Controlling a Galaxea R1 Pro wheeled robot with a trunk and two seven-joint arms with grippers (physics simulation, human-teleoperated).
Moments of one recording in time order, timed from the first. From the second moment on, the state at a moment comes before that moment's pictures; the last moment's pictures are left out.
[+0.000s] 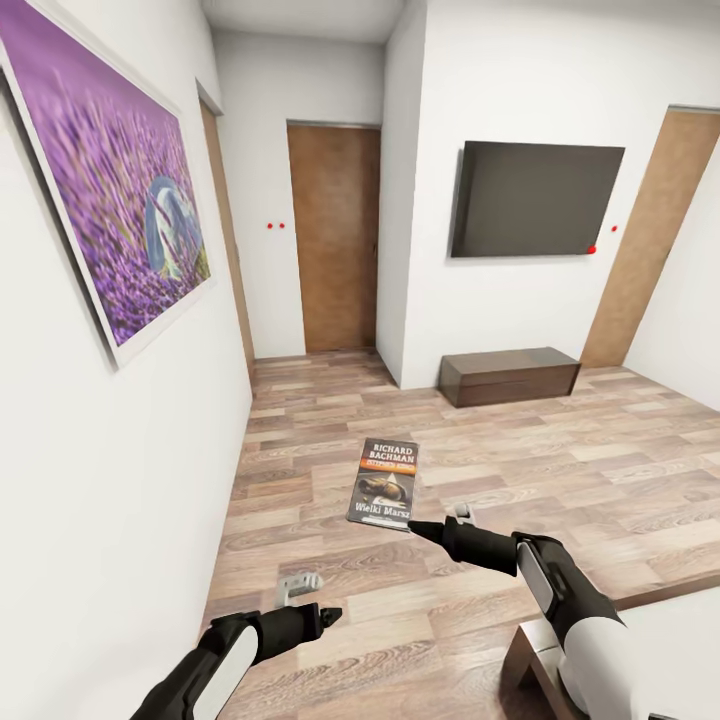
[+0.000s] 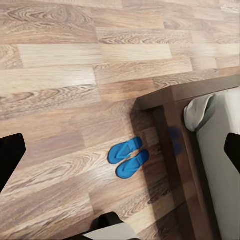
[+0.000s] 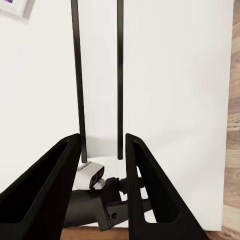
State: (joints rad) left arm -0.38 0.01 -0.32 -0.85 0.60 0.52 -0.12; right arm -0.67 -0.05 -0.21 -0.60 -0.18 0.75 1.06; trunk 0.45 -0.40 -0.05
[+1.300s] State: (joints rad) left arm -0.38 0.01 -0.32 -0.85 0.60 0.49 -0.12; right arm -0.67 -0.05 -0.21 -0.60 -0.18 0.75 1.07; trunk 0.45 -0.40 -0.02
